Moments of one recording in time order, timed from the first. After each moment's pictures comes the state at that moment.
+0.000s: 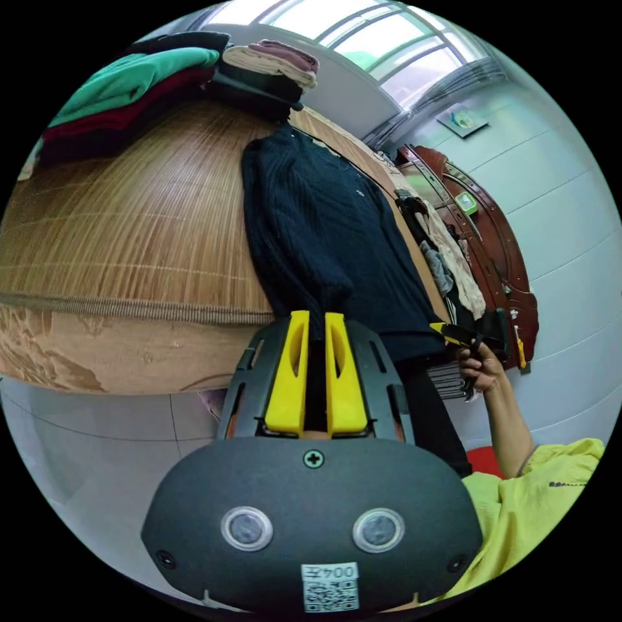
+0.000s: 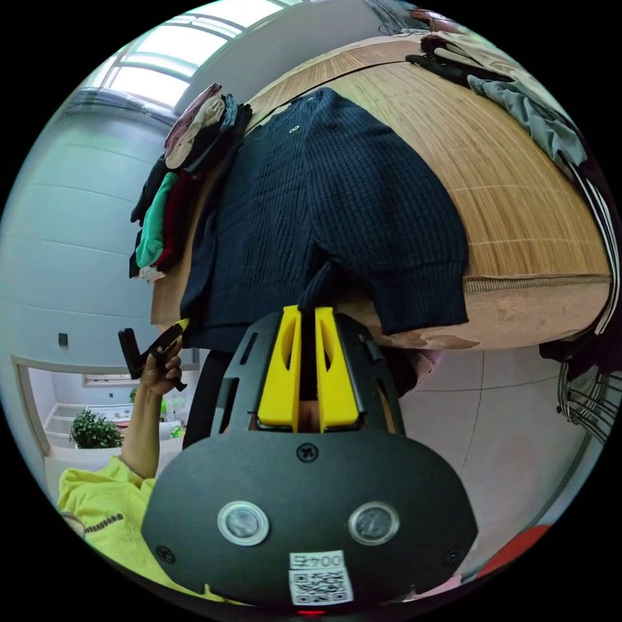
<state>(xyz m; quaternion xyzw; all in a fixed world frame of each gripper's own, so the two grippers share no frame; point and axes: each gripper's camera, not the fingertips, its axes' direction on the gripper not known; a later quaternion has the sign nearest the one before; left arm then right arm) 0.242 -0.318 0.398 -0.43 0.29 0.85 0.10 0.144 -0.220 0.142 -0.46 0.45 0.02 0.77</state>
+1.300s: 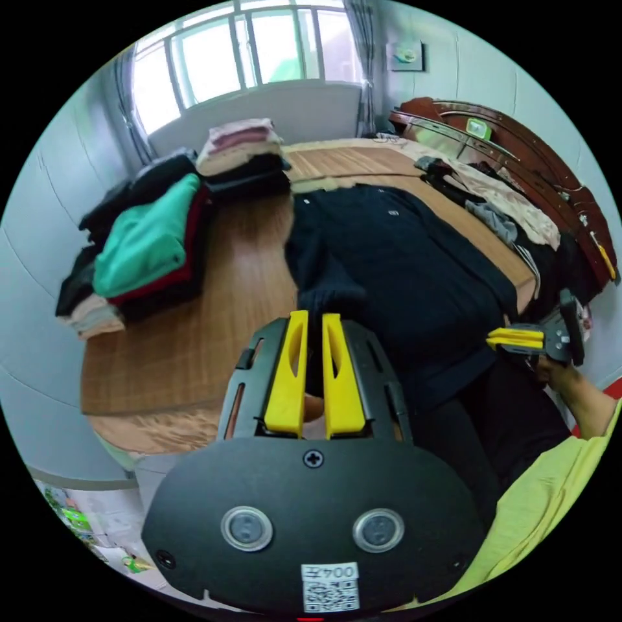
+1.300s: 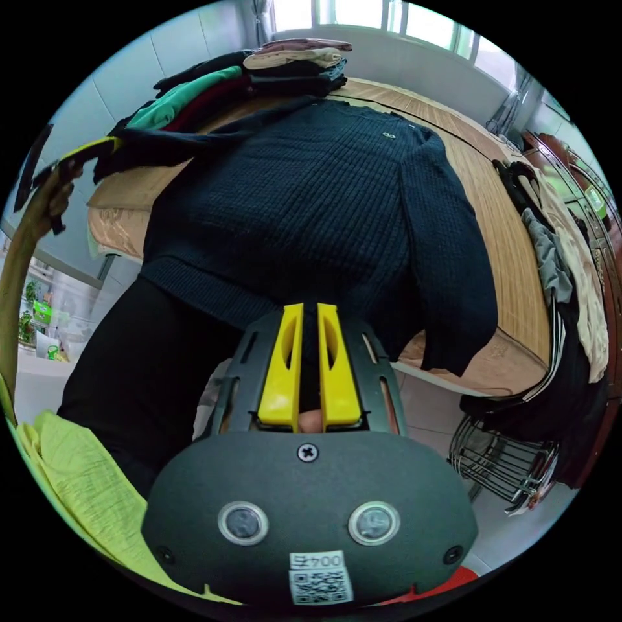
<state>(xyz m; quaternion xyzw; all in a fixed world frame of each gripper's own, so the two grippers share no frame) 0.062 -0.344 0.267 -0.07 0.37 0.93 0.03 0.046 -0.073 0.212 -0.54 0.50 -0.25 0.63</state>
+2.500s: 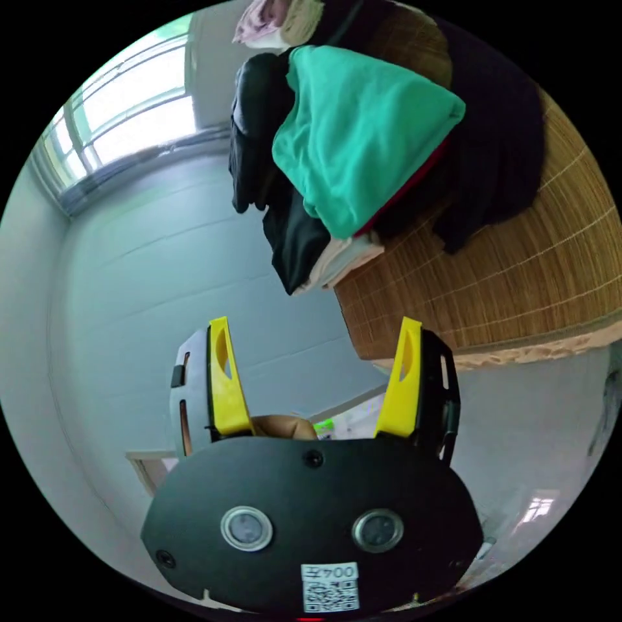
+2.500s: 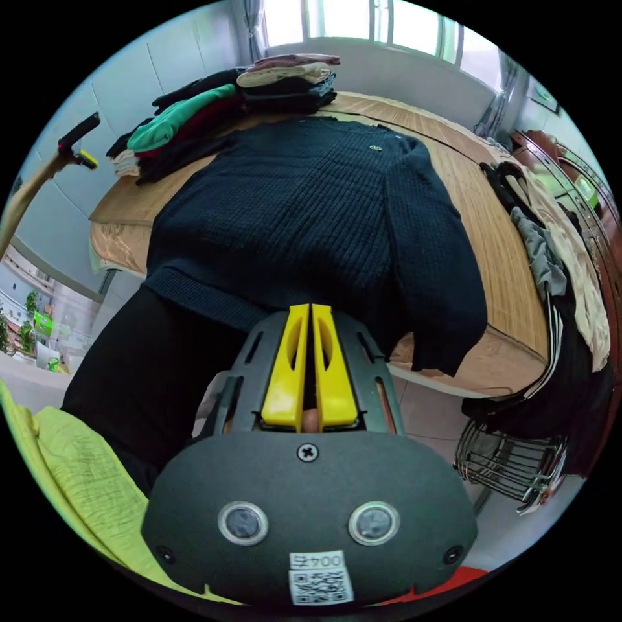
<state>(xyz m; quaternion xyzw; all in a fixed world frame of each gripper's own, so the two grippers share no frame) 0.172 -0.293 0.201 0.40 0.01 0.92 0.03 0.022 -0.042 0.181 -0.49 0.50 -0.26 0.66</state>
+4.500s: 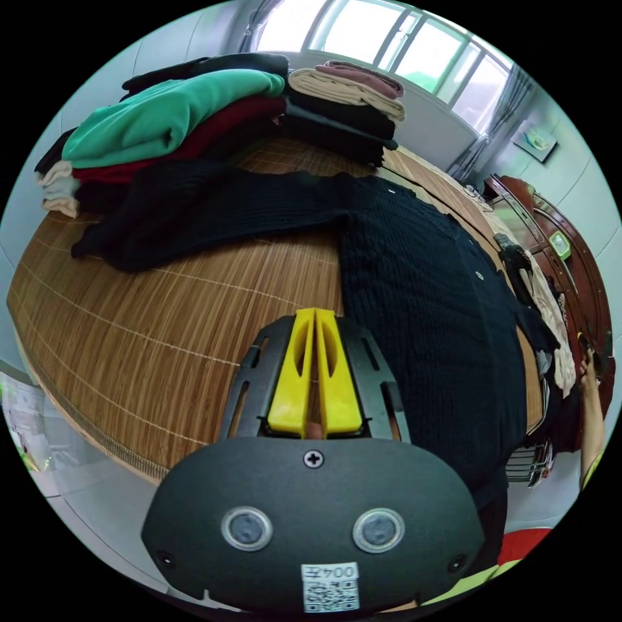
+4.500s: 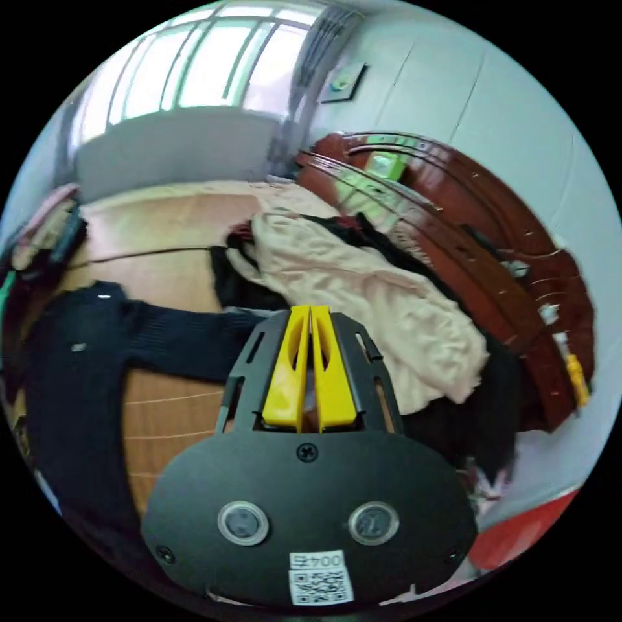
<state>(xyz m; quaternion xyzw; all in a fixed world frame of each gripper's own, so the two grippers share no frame) 0.227 -0.246 0.196 -0.24 0.30 0.89 0.23 0.196 -0.452 0.150 -0.19 0.68 -0.30 0.64</state>
